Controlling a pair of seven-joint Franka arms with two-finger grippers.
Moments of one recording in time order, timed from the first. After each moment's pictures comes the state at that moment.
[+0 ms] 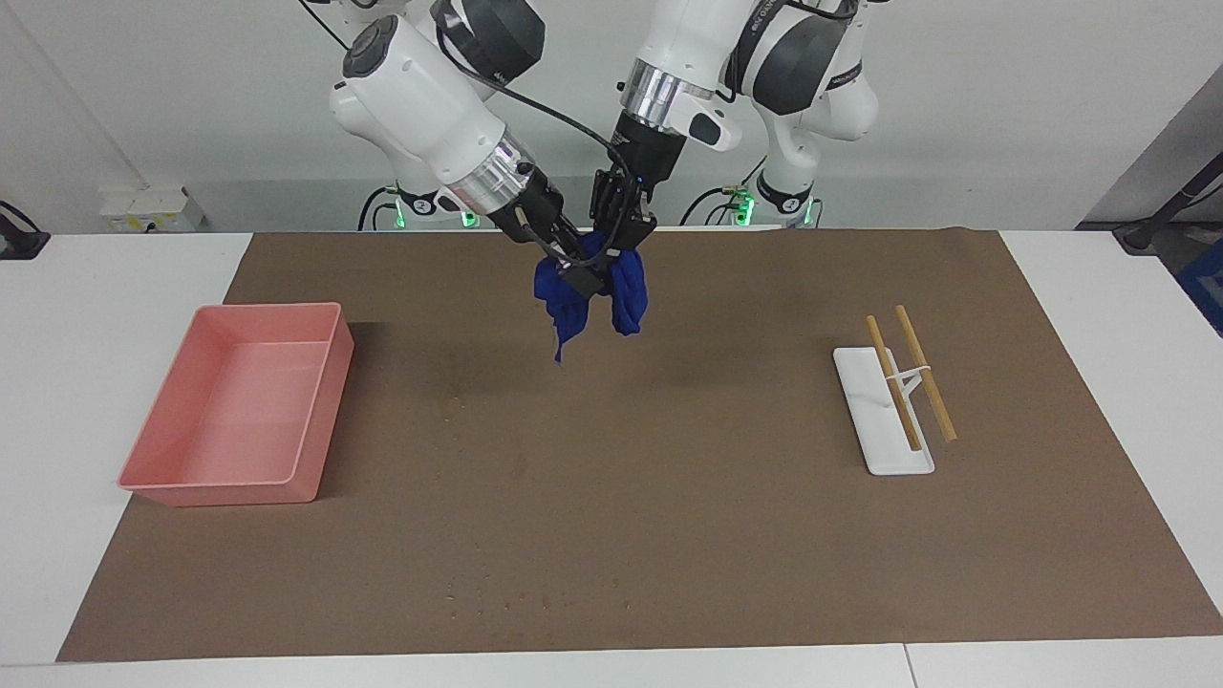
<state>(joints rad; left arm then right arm) -0.66 0.09 -0.05 -1.58 -0.10 2.20 -2.40 0.34 0.12 0.06 -1.61 0.56 2.02 1.51</state>
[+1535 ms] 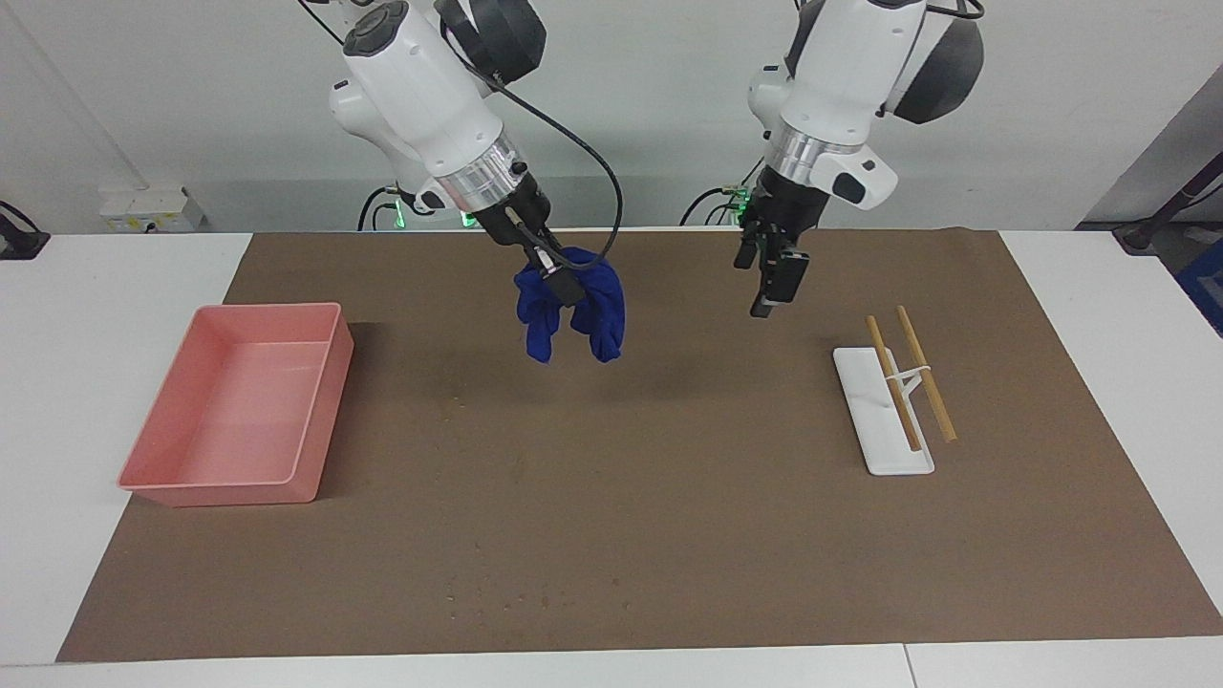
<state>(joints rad) -0.36 0.06 -0.02 -1.58 -0.10 1.80 -1.80 0.33 0.12 0.06 -1.61 0.37 2.00 1.45</state>
